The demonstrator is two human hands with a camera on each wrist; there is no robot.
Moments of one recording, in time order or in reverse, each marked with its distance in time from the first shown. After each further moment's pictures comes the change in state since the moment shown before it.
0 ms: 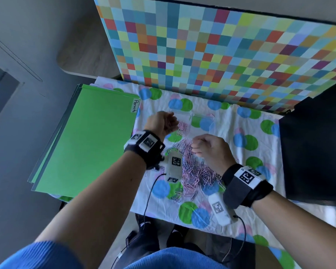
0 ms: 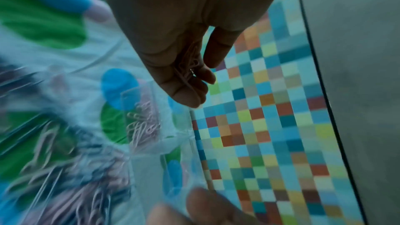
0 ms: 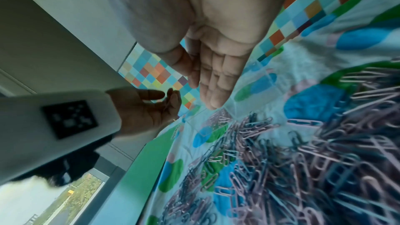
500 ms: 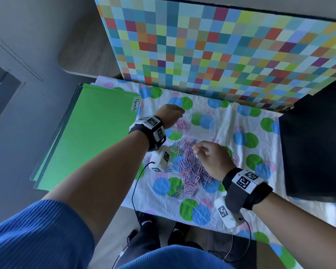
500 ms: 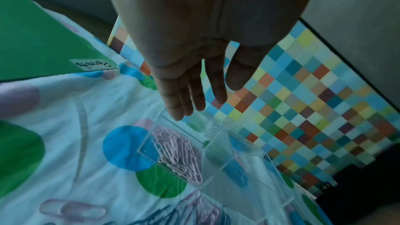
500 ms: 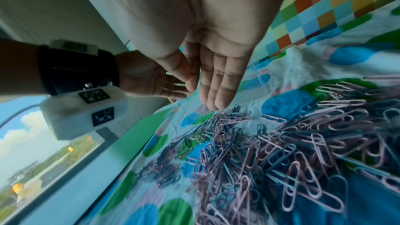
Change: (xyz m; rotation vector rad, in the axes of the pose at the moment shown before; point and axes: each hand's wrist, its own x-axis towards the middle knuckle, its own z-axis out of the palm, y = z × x) left_hand 0.017 0.016 0.012 1.074 -0.172 0.266; right_hand -0.013 0.014 0.000 -0.338 -0.058 -0.119
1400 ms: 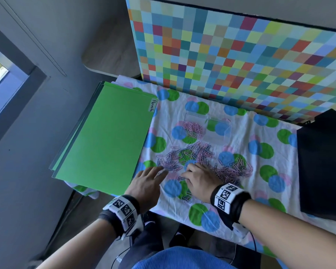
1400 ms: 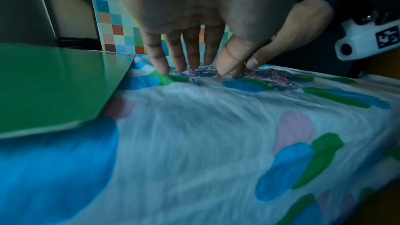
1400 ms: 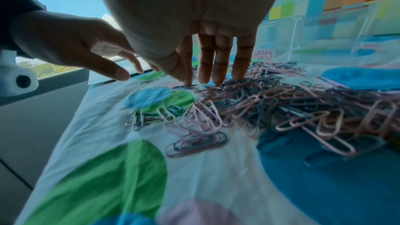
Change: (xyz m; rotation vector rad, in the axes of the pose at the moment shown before) left_hand -0.160 -0.166 0.028 0.856 0.093 0.311; right_hand -0.014 -0.005 0.063 -0.646 -0.409 -0.374
